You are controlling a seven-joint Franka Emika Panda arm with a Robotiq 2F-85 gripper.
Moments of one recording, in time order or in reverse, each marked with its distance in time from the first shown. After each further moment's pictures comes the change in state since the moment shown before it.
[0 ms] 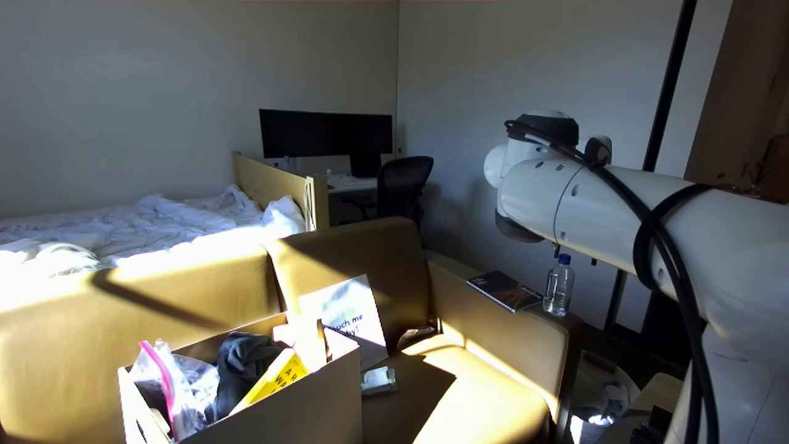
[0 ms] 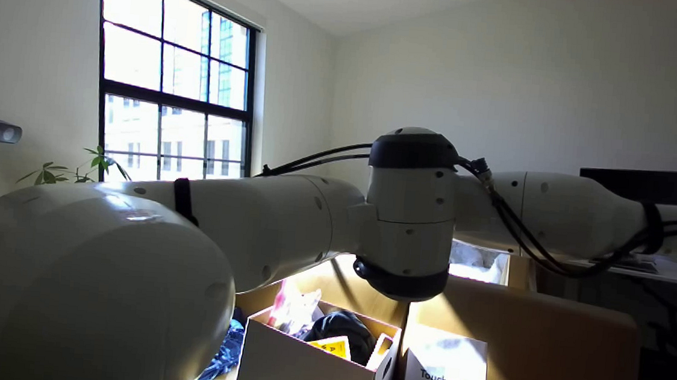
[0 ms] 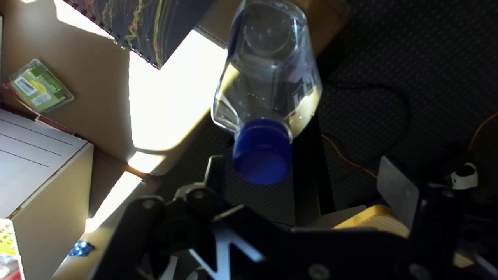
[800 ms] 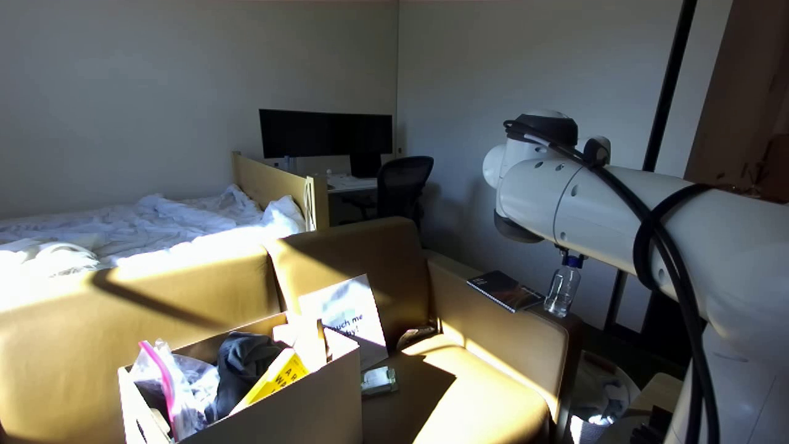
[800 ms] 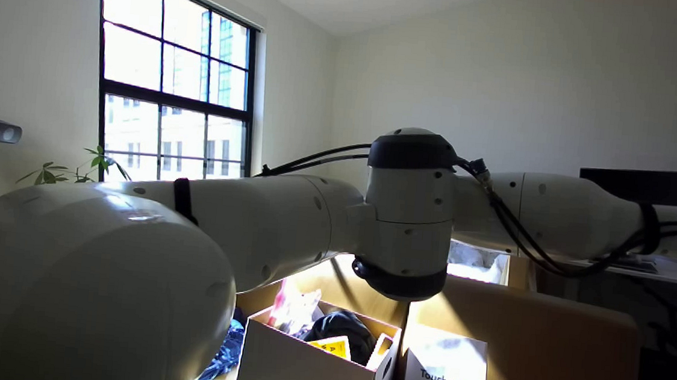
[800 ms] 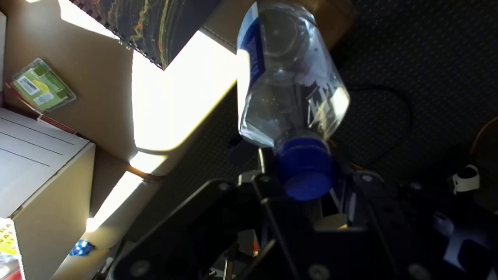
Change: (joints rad) arm 0.007 0.000 0.006 -0.004 0.004 0.004 0.000
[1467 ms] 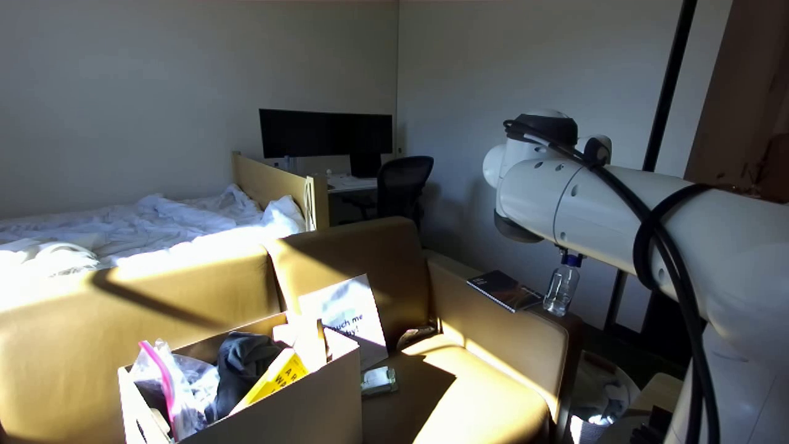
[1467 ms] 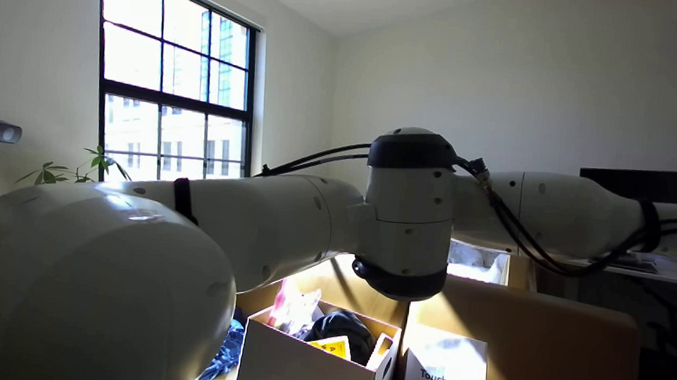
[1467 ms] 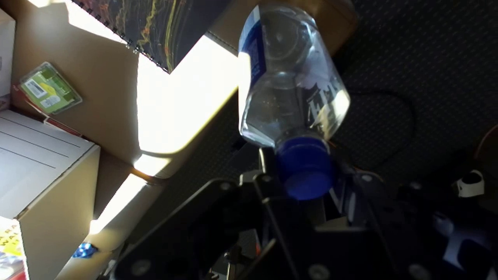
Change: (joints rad) arm 0.001 0.001 -0.006 -0.003 0.019 0.000 0.000
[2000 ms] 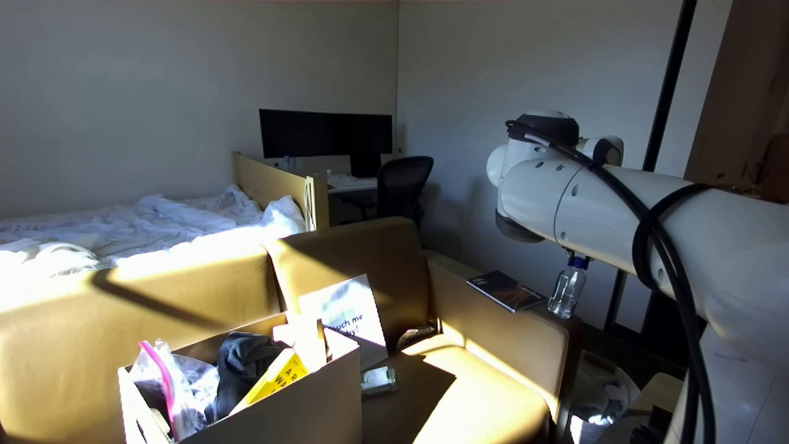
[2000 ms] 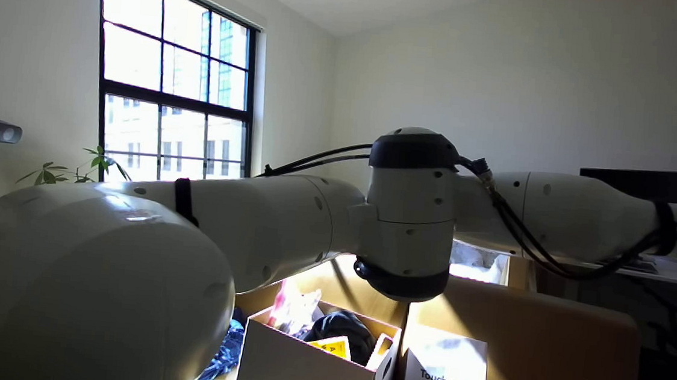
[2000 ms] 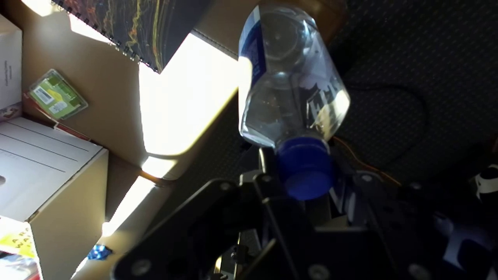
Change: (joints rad) arm -0.009 0.000 -0.002 -0.044 0.013 -0.007 0.000
